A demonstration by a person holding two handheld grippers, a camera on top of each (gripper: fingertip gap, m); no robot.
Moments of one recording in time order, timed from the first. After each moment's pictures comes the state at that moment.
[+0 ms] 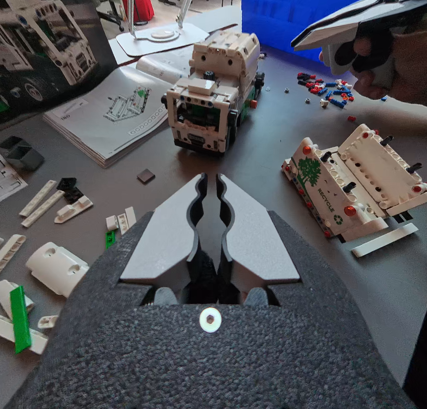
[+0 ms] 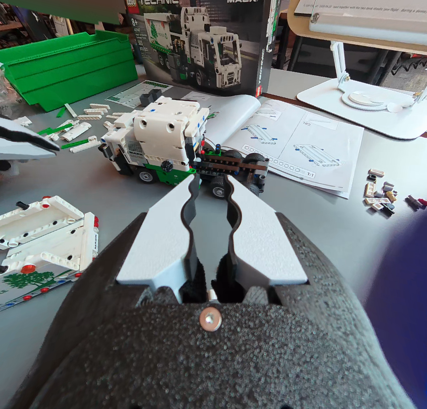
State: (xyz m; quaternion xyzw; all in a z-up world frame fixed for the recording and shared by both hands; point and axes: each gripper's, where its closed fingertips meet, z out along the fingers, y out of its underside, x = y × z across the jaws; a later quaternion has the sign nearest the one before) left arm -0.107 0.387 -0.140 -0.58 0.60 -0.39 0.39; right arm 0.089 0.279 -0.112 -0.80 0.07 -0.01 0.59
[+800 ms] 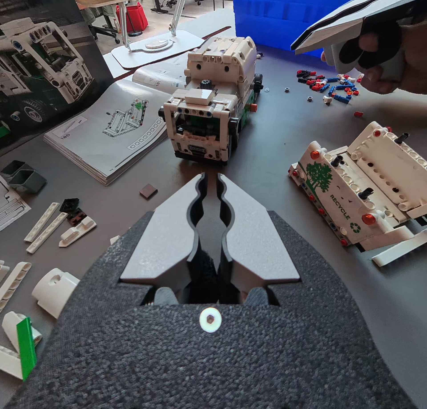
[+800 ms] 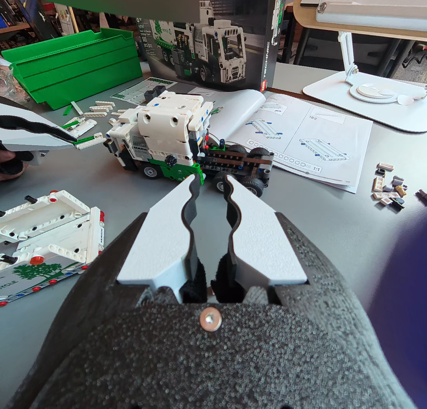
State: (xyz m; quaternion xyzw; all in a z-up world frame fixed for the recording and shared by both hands) left arm -0.091 0.390 -0.138 -0.55 0.63 -0.38 0.40; right arm 0.085 0.275 -0.116 -0.80 0.07 0.01 0.59
